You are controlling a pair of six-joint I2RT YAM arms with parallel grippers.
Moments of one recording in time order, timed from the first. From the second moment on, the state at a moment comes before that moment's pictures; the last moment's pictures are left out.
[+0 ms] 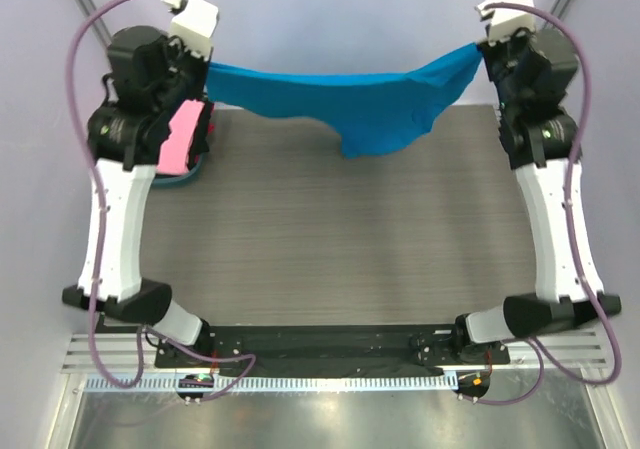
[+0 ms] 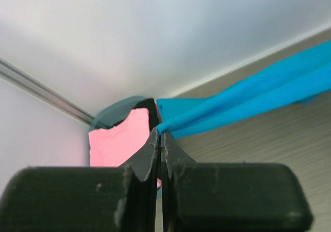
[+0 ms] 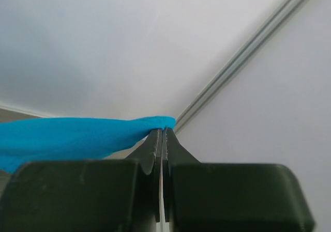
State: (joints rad) left arm -0.27 1.56 2.24 -0.86 -0.09 0.36; right arm 0.12 1.43 1.88 -0.37 0.20 -0.53
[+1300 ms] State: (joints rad) left arm -0.27 1.55 1.74 -0.72 -0.04 0.47; right arm 0.12 1.37 1.56 -0.39 0.12 -0.54
